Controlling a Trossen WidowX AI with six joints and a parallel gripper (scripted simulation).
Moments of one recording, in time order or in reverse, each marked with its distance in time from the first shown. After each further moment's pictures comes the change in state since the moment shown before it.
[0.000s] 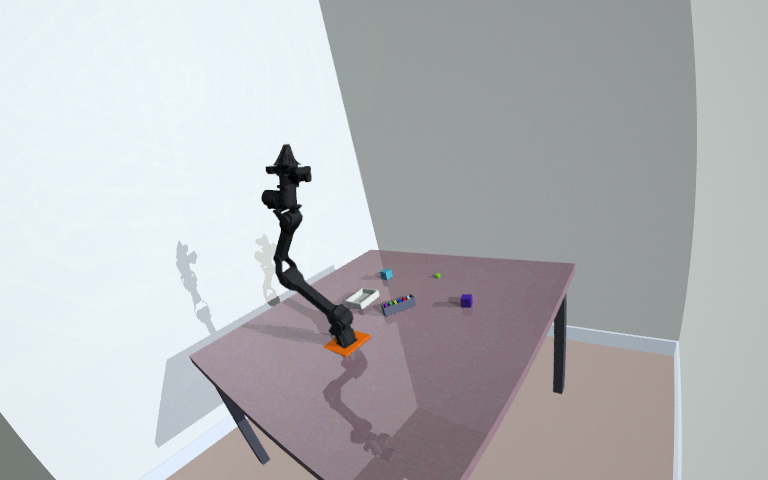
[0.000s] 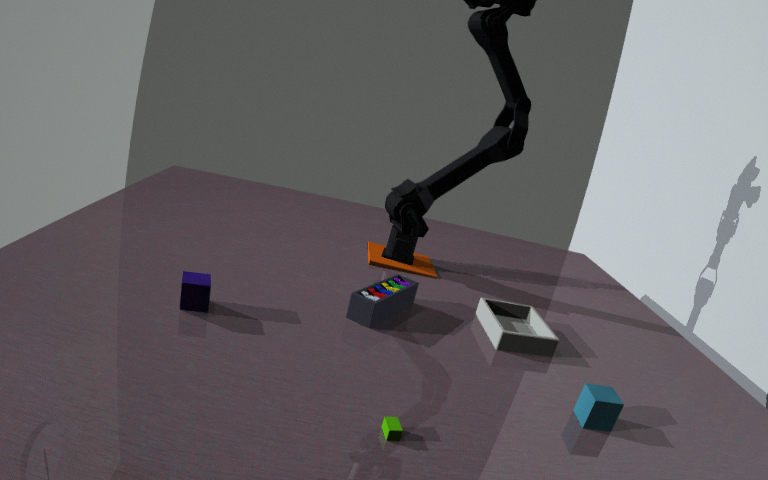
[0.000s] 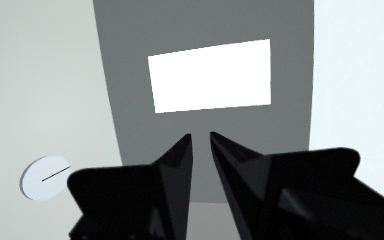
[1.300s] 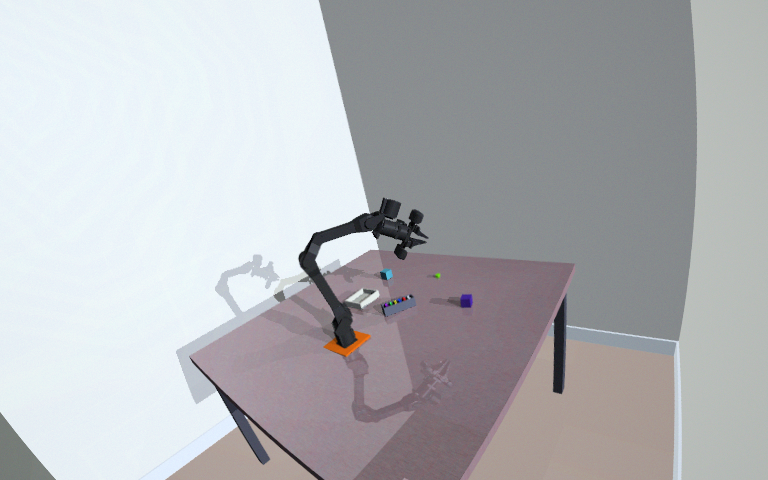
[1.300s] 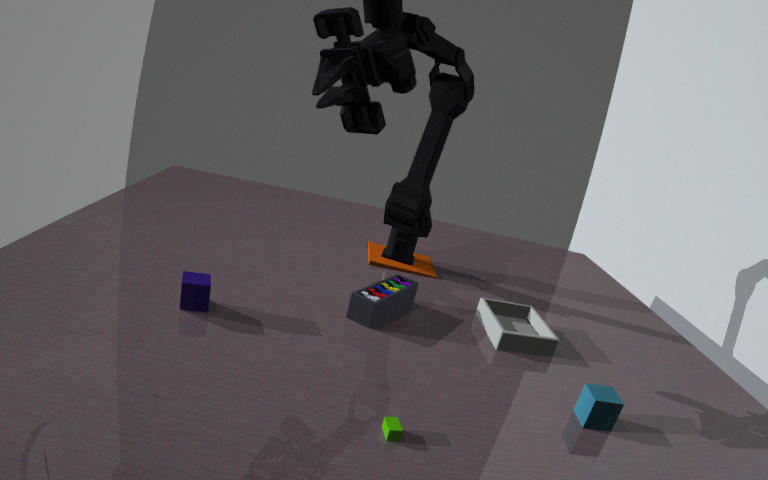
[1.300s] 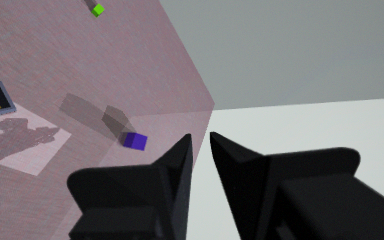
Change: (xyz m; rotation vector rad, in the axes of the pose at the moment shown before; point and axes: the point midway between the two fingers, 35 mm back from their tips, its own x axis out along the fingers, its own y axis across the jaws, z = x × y) arm -0.306 0.277 0.381 0.787 -0.861 1.773
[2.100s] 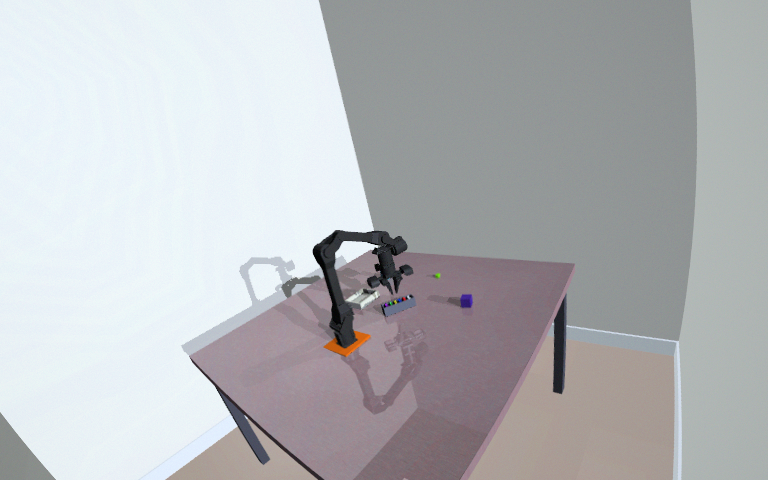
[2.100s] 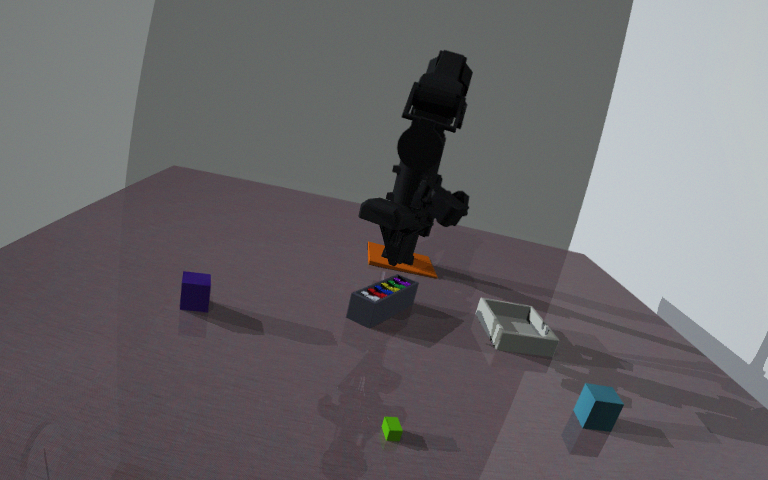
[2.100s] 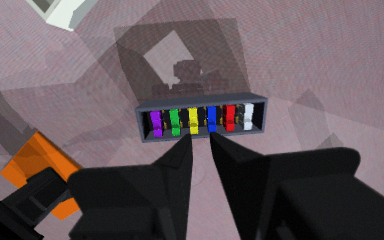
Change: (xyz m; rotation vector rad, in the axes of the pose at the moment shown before) arm 0.012 0.248 0.056 -0.100 0.114 0.973
